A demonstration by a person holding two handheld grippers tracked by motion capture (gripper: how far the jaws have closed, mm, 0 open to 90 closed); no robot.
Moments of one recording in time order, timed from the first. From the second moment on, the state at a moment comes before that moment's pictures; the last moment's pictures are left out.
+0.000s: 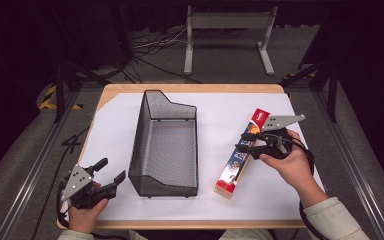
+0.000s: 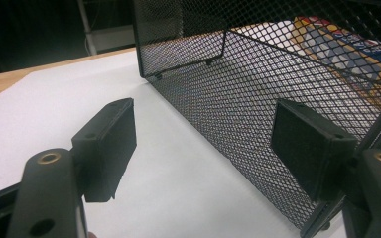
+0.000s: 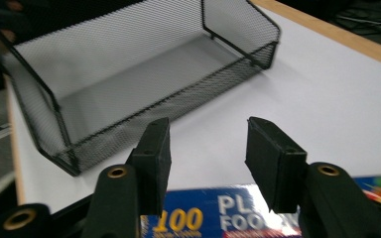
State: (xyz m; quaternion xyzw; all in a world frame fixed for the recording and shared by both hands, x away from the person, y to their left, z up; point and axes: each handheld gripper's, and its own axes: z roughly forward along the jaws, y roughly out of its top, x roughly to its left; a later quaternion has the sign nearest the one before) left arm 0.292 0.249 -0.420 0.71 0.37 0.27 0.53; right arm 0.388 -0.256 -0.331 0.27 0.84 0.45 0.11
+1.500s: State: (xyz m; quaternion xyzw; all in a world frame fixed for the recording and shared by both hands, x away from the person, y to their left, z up) left arm 0.293 0.247 -0.422 0.72 0.37 0.27 0.53; right arm 0.404 -0.168 -0.400 0.25 0.94 0.25 0.01
